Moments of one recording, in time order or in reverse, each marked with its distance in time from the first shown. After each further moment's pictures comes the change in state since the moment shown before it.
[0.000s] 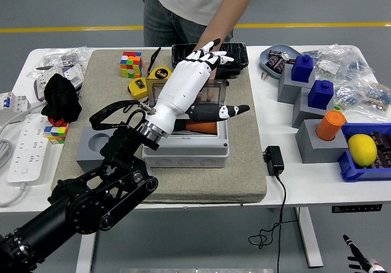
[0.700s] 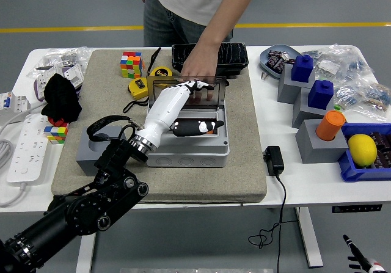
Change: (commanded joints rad) left arm 0.032 0.000 0.029 0.193 -0.200 -0.010 -0.068; right arm -0.001 0.000 -0.001 0.000 0.000 0.000 0.001
